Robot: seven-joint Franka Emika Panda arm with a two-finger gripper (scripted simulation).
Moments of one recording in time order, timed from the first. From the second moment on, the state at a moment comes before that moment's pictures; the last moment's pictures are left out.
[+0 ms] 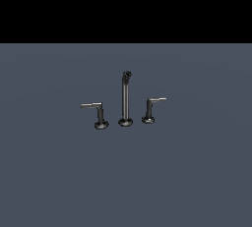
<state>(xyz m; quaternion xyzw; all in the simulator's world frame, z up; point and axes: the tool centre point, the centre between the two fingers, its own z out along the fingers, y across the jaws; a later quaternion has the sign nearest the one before) -0.239 0.030 0.433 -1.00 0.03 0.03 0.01</state>
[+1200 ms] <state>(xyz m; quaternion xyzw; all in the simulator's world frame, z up) -0.173 0.112 0.310 -0.96 0.27 0.02 0.01</state>
